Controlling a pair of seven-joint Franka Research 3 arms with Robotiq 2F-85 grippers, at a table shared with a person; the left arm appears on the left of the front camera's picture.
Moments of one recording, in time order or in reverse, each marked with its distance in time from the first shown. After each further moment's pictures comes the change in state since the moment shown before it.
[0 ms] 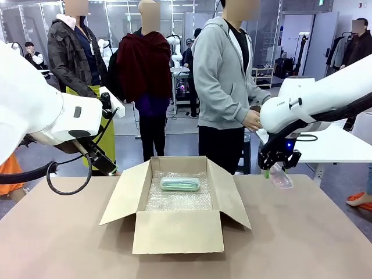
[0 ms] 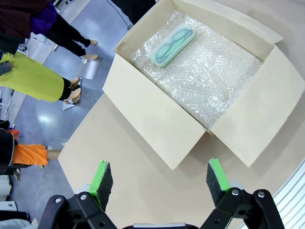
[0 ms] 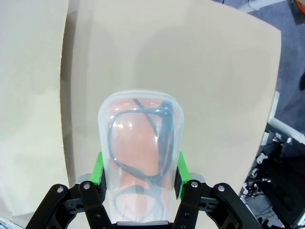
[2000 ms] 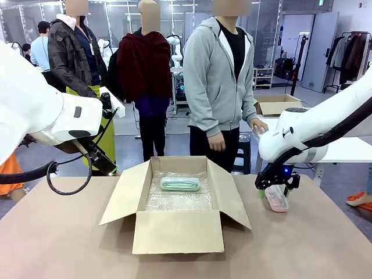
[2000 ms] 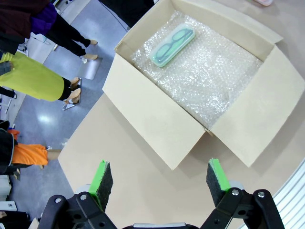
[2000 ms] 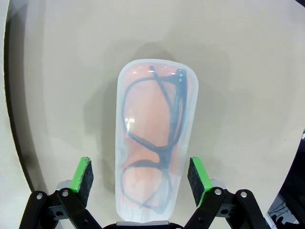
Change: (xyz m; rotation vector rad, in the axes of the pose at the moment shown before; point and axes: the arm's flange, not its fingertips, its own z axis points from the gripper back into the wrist) left arm 0.000 0.000 0.000 0.000 0.000 0.000; right arm -0.004 -0.015 -0.100 0.006 0.011 -0.080
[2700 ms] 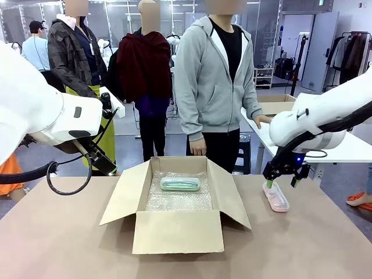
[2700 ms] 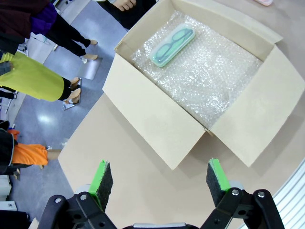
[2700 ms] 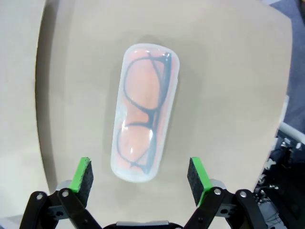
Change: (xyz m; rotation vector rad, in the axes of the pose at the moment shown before) left arm 0.000 0.000 0.000 0.000 0.000 0.000; right arm -0.013 -0.016 0.049 0.044 -0.014 0.069
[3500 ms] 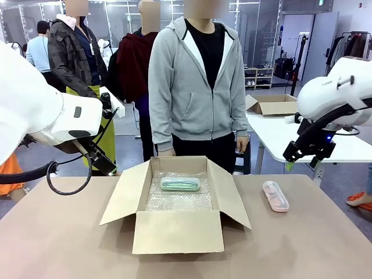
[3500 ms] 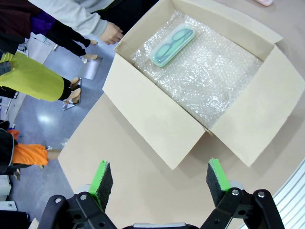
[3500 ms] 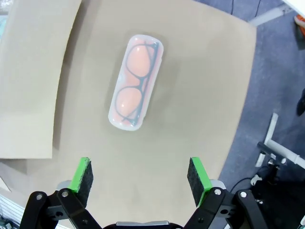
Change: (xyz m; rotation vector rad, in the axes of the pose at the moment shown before) left arm 0.000 0.000 0.000 0.000 0.000 0.000; right arm -0.042 -0.025 0.102 0.032 -0.086 0.118
